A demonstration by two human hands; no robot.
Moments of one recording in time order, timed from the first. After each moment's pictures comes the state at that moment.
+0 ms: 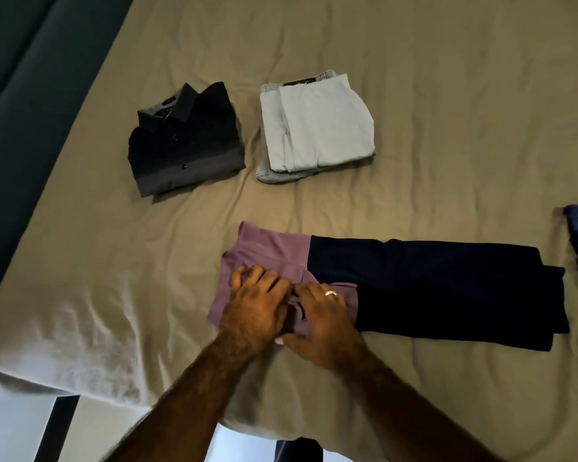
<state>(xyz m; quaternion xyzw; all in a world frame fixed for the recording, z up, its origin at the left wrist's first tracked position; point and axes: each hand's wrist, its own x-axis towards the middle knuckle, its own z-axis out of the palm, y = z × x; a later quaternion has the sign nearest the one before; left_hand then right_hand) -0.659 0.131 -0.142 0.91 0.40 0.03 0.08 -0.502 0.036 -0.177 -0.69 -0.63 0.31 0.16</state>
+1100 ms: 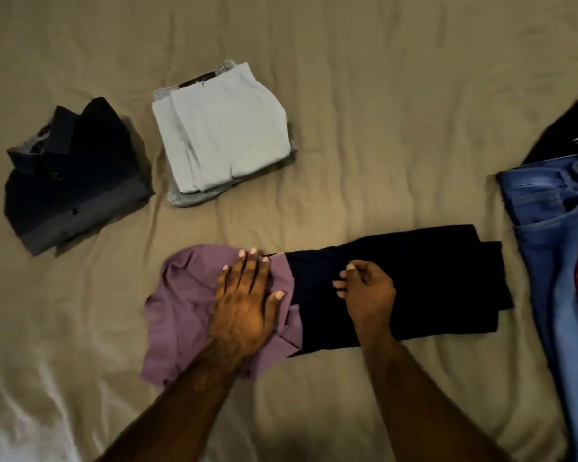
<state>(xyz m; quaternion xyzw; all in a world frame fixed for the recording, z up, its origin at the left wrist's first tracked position) -0.572 0.165 -0.222 0.90 0.42 -0.07 0.10 -0.362 0.062 -0.235 -0.79 0.02 0.35 0.51</state>
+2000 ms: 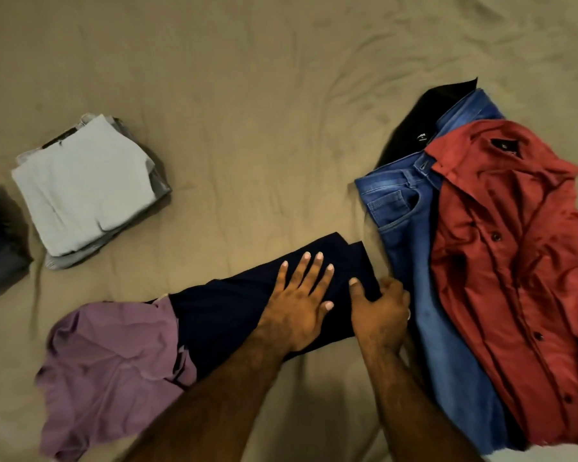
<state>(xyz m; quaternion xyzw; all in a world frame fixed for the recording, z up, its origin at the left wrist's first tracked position) -0.271 0.029 -0.229 0.96 0.14 -0.17 0.14 -0.169 -0.100 -0.226 -0.93 0.07 0.17 0.33</state>
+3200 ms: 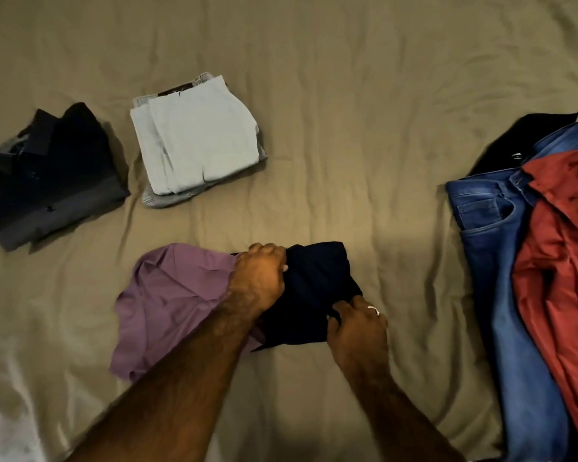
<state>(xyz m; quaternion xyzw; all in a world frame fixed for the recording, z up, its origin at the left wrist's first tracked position) -0.435 0.153 -0.182 0.91 0.37 -0.09 0.18 -0.328 -0.048 -0.203 -0.89 -0.38 0.20 0.12</state>
